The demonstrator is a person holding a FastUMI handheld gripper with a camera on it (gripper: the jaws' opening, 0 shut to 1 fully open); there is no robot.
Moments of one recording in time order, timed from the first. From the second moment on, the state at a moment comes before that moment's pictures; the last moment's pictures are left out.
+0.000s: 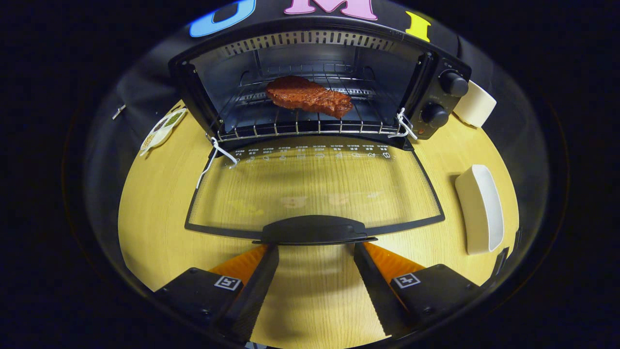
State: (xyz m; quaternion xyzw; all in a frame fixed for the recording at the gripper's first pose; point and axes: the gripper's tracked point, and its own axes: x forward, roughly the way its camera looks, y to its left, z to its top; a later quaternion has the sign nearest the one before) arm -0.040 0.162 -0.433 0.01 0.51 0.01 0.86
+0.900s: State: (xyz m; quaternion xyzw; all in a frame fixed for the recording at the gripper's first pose) arm -0.022 0.159 -0.341 0.05 0.41 0.05 0.91
